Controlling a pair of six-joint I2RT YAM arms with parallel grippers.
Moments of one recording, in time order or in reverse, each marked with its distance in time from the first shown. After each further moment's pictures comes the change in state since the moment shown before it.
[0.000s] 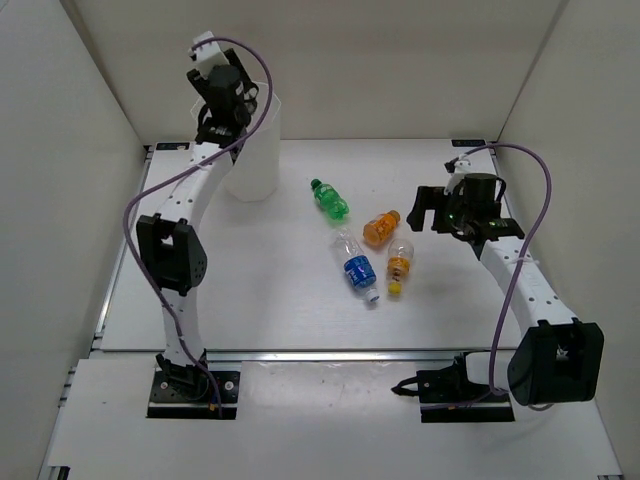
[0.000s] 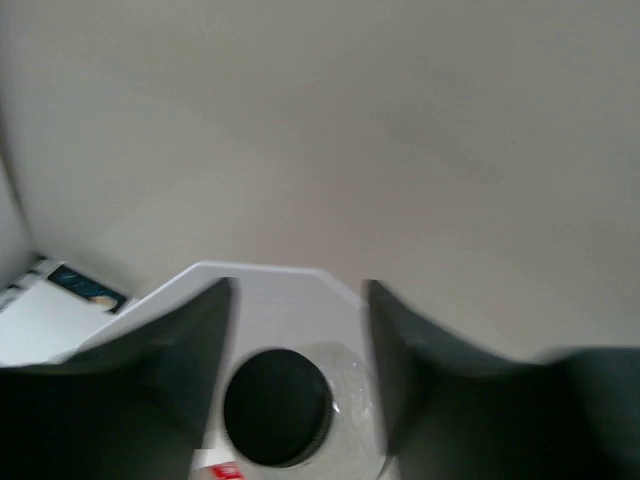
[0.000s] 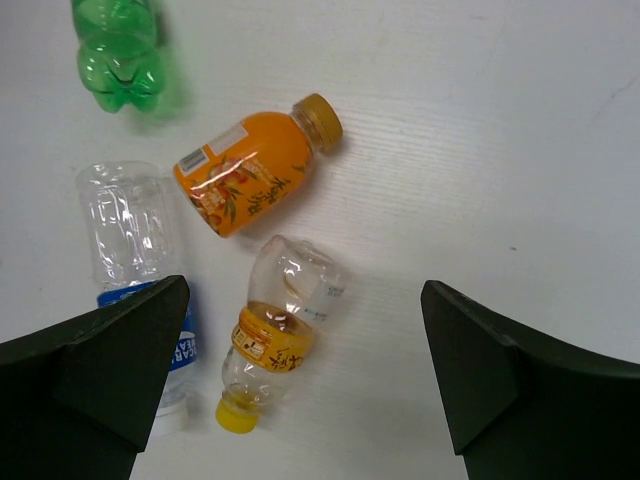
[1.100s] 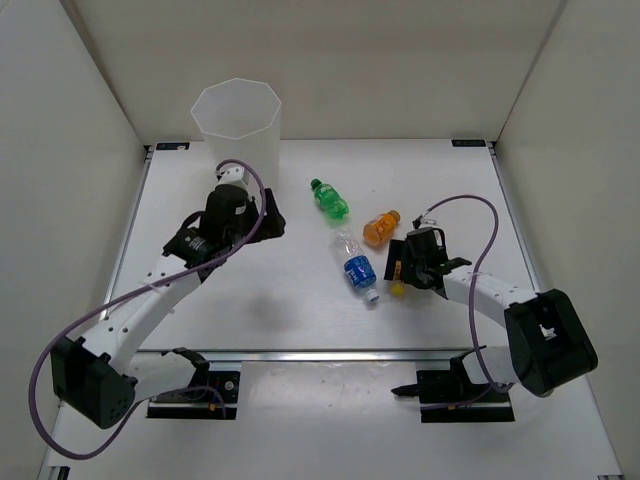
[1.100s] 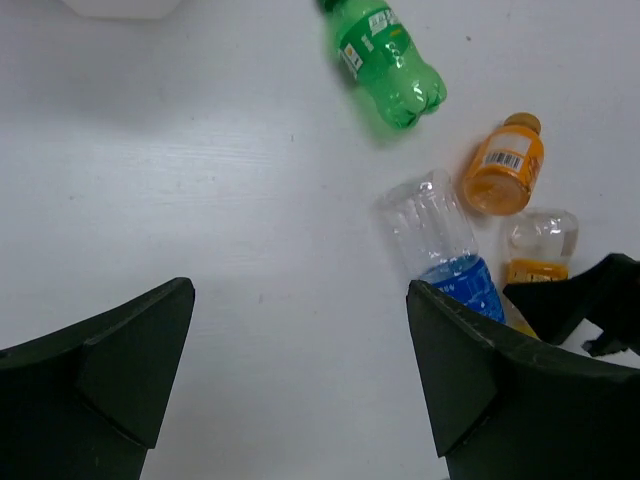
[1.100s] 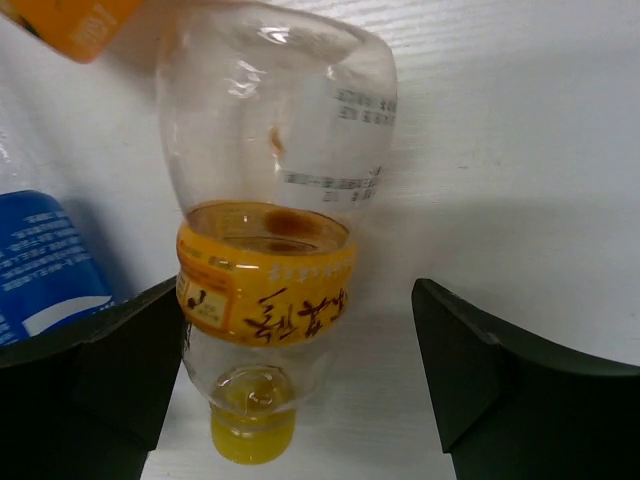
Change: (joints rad) left arm -0.254 -0.824 -1.004 -0.515 0.427 -0.262; right arm 0.313 0.083 -0.390 0.201 0.380 0.356
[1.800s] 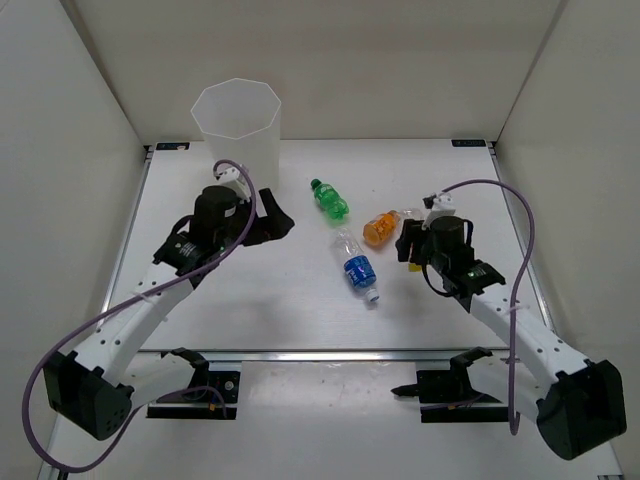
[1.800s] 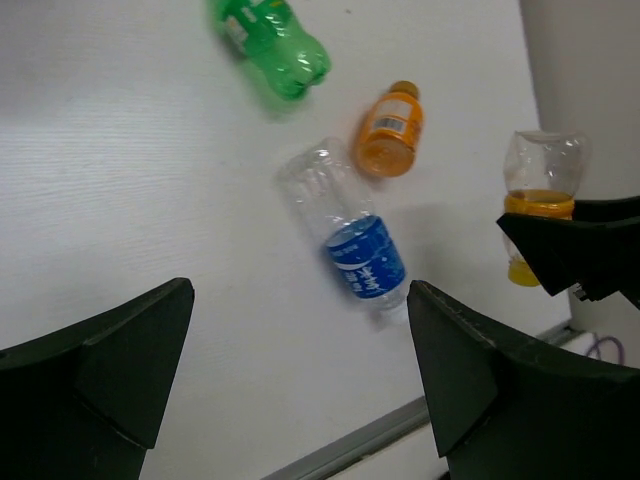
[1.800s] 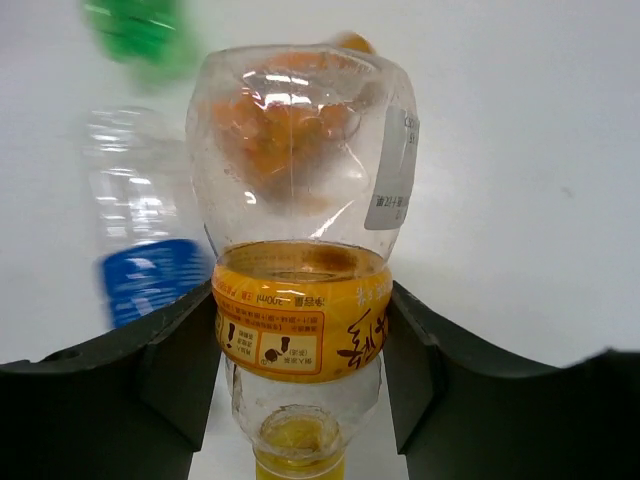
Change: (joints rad) left arm 0.041 -0.106 -0.047 0.002 0.212 -0.068; right arm -0.019 -0.309 0.044 -0.024 -0.009 -0.199
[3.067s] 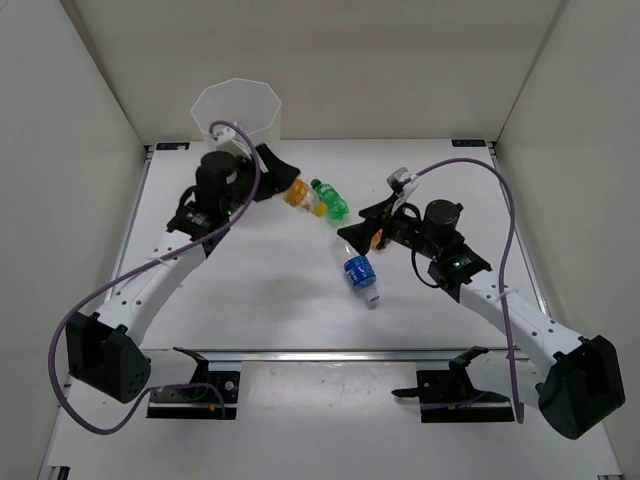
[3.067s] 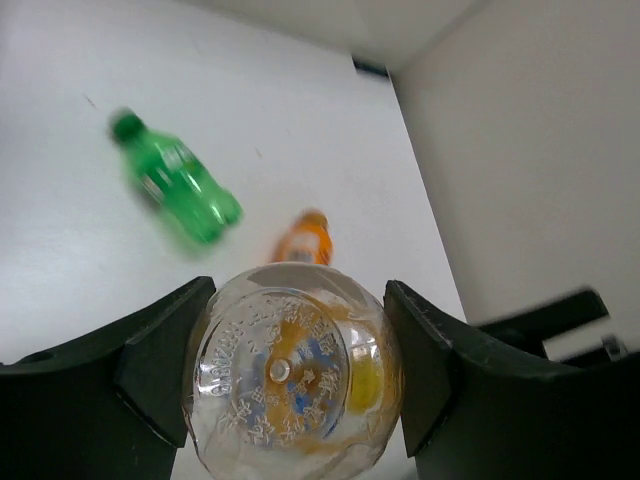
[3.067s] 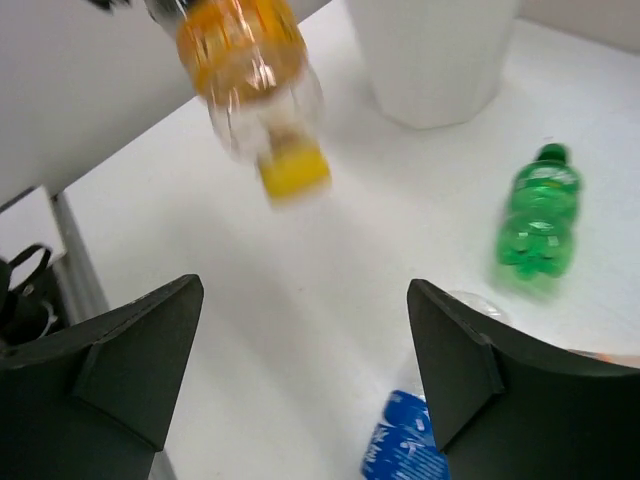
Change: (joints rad) left arm 0.018 0.212 0.113 0.352 0.088 -0.092; right arm 0.170 0.094 0.125 0.439 -0.581 -0.016
